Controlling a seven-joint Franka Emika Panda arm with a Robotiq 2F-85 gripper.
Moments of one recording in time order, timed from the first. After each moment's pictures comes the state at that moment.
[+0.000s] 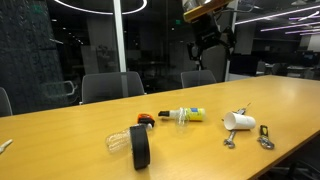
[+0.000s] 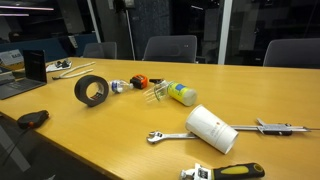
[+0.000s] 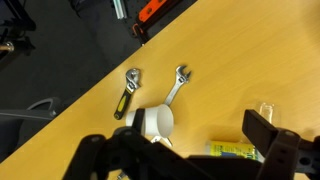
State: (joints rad) arm 0.18 -0.19 0.11 -1.86 -0.16 1.34 0.86
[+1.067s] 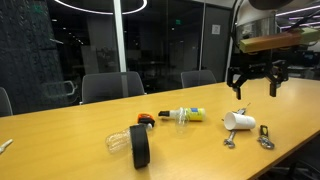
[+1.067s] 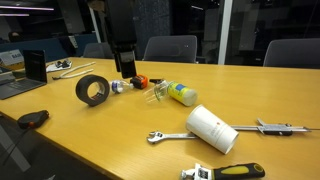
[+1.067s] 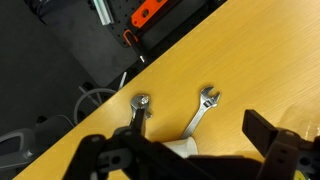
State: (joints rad) arm 0.03 -0.72 0.08 -2.55 -0.09 1.71 0.75
